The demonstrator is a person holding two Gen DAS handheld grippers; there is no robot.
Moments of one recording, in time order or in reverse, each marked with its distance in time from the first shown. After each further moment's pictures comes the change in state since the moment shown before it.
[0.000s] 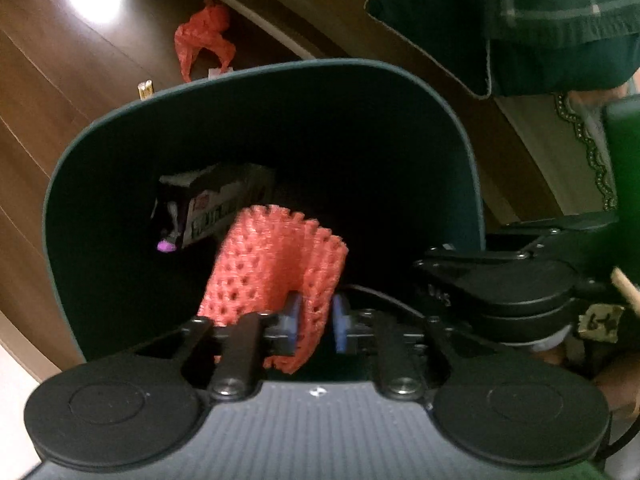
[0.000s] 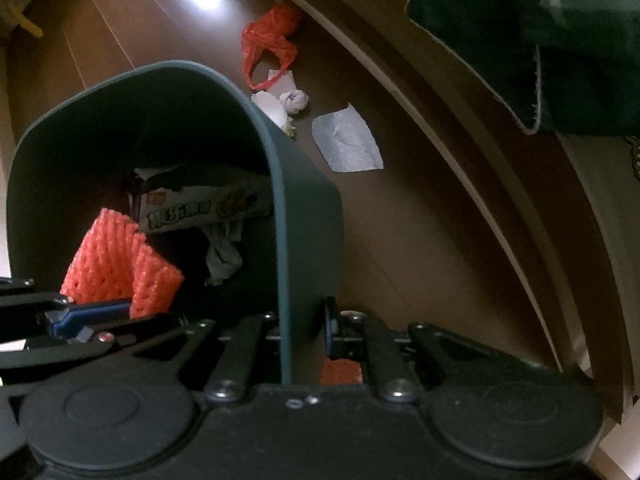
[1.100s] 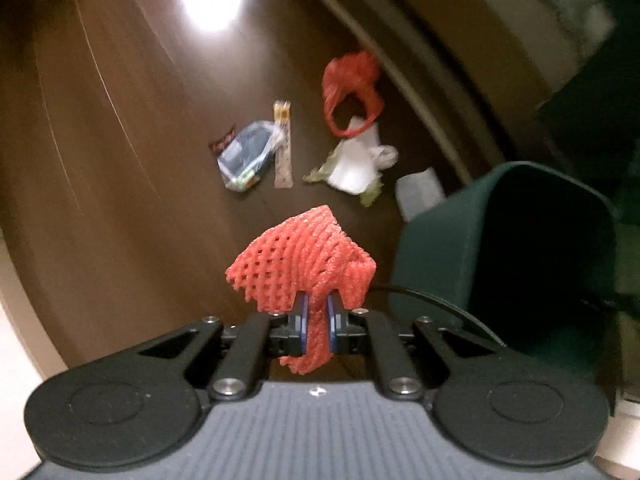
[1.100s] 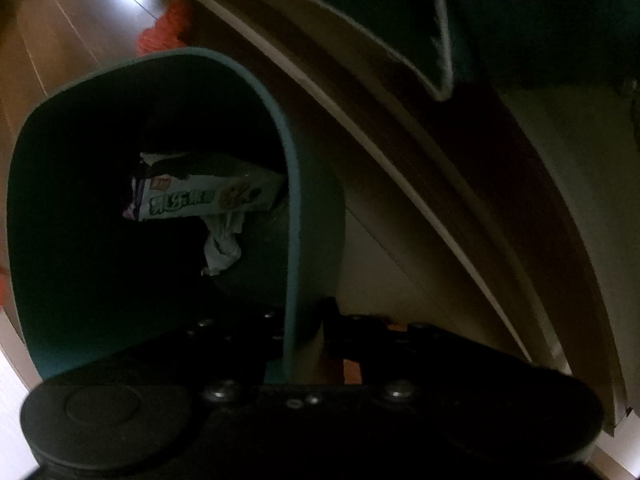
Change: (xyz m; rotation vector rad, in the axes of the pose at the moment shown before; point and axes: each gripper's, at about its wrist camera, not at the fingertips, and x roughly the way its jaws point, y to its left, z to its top) left arm 0.000 0.171 -0.015 -0.261 -0.237 0.068; right arm 0.013 -0.016 0.017 0.085 -0.023 -0.083
